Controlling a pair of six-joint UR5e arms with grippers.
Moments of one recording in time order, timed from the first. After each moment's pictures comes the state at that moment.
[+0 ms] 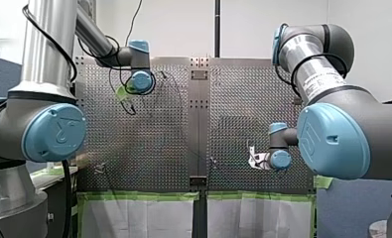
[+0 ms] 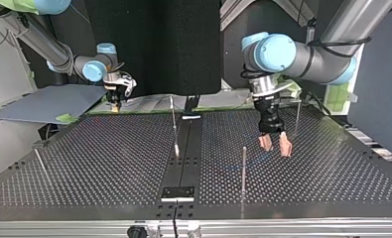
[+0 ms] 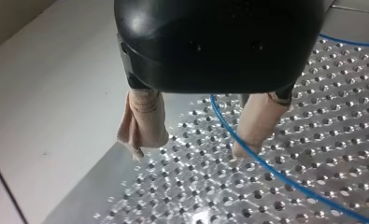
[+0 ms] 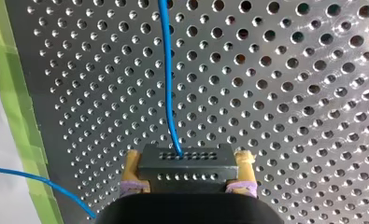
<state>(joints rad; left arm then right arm) -0.26 -1.68 -1.84 -2.56 -2.03 -2.15 1.83 -0.65 1.55 -0.66 1.54 1.54</state>
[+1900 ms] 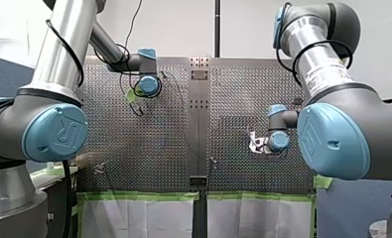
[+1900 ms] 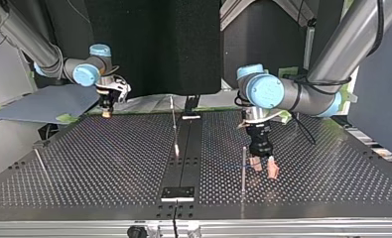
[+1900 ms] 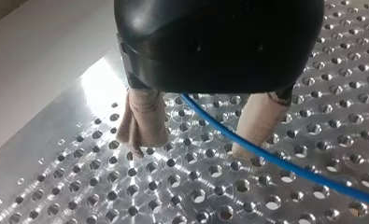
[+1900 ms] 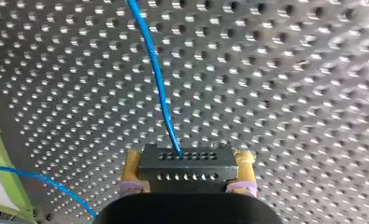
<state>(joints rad) -0.25 -1.86 -1.63 -2.62 -1.97 -2.15 1.84 -0.79 1.55 -0.52 1.62 1.54</state>
